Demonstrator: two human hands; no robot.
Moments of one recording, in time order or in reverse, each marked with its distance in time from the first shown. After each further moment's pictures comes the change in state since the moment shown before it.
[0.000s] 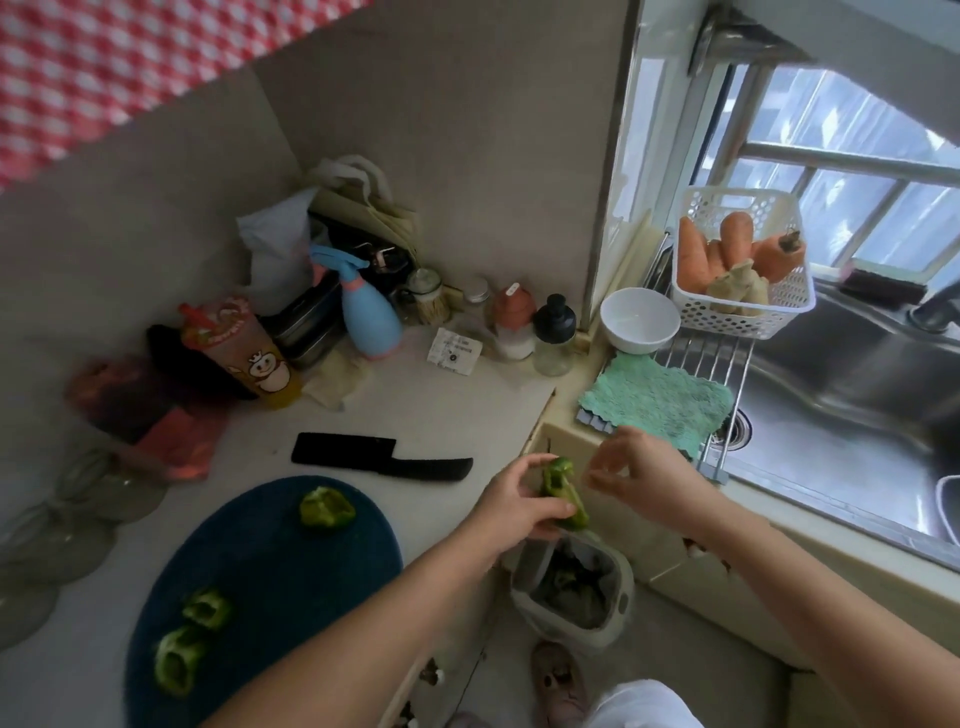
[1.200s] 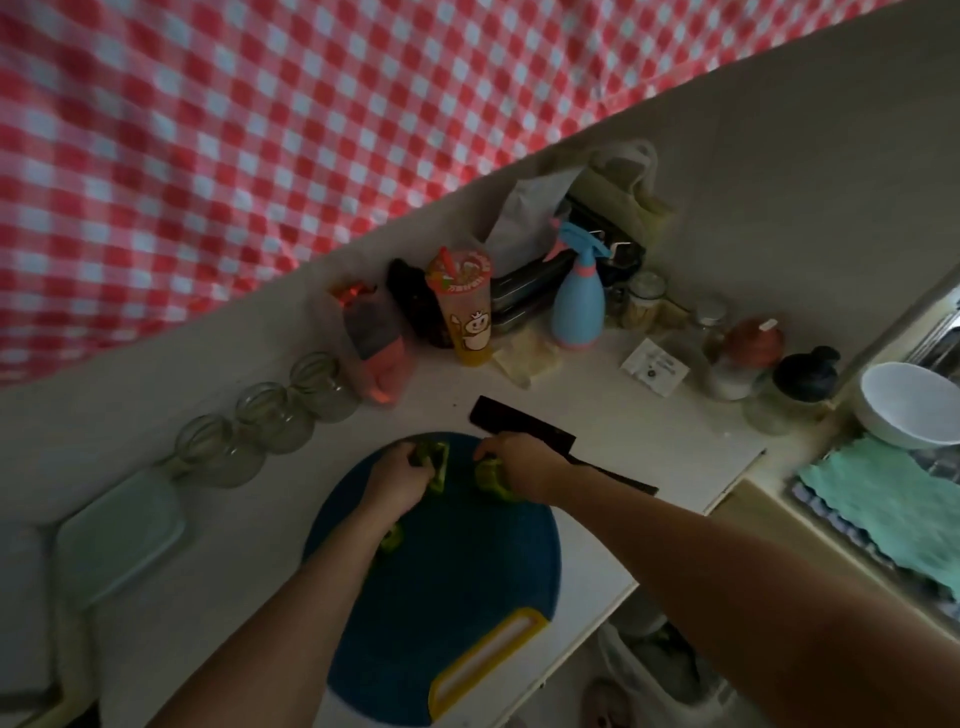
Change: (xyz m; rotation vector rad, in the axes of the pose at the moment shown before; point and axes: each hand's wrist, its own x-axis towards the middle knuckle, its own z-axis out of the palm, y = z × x) left_hand -0.099 -0.068 -0.264 0.237 0.831 -0.207; right_hand 0.141 -0.228 0.176 -0.259 -0.472 -0.468
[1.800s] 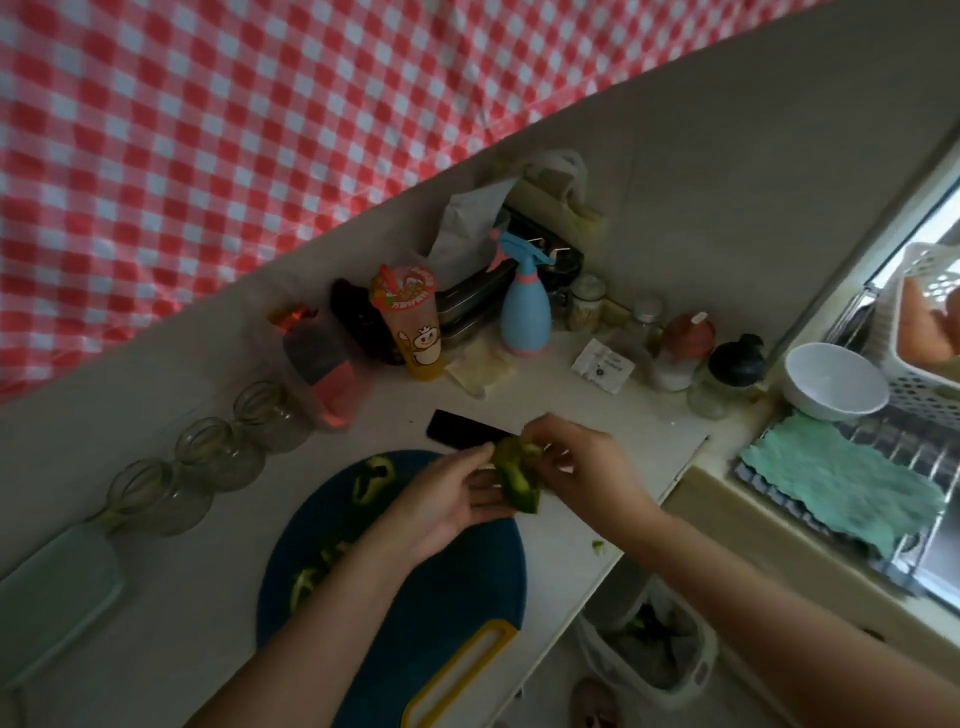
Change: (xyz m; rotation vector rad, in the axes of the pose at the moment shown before) left_hand -0.066 0.075 0.040 -0.802 -0.622 -0.050; right_hand -0.118 0.021 -0.034 0.304 0.607 -0.082
